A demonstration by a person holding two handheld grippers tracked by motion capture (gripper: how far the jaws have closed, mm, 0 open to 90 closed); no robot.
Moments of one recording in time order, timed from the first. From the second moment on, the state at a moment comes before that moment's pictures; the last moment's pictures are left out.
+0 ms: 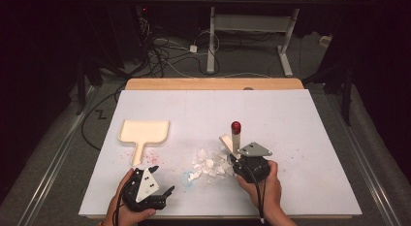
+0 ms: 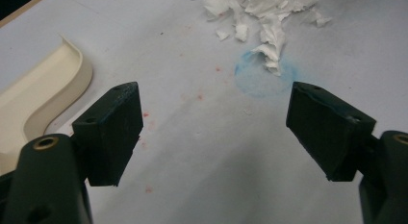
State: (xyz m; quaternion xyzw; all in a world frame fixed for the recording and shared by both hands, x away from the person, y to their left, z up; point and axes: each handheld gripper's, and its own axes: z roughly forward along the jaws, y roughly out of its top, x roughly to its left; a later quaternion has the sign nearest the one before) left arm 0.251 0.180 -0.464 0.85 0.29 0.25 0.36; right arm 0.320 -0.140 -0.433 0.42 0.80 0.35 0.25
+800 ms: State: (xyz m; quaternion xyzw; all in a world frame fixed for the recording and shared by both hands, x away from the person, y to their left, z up) left arm 0.250 0.187 -0.461 0.84 0.31 0.26 0.36; right arm 0.320 -0.139 -0.379 0.29 0.81 0.47 0.18
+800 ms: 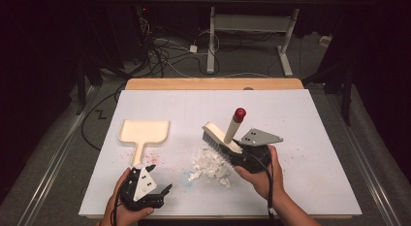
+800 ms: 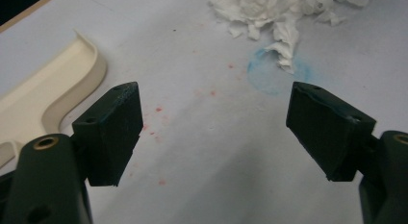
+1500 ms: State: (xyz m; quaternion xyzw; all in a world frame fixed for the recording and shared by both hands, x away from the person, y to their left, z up) left arm 0.249 0.202 -0.456 0.82 0.32 0.28 0.37; right arm 0.306 -0.105 -0.428 0.22 0.88 0.42 0.06
